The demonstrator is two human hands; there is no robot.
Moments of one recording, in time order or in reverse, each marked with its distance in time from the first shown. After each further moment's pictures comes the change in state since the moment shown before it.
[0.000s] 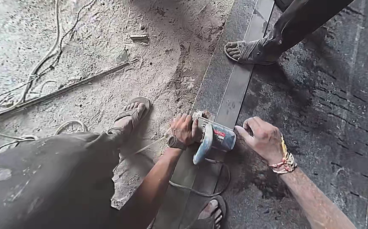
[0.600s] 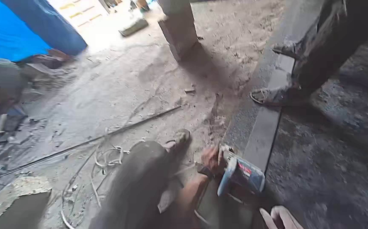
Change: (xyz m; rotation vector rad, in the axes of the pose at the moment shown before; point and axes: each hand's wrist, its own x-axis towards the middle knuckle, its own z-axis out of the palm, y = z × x) left_hand -0.017 0.021 -0.033 0.103 -0.097 -0.093; right_hand -0.159 -0.058 0.023 0.447 0.018 0.324
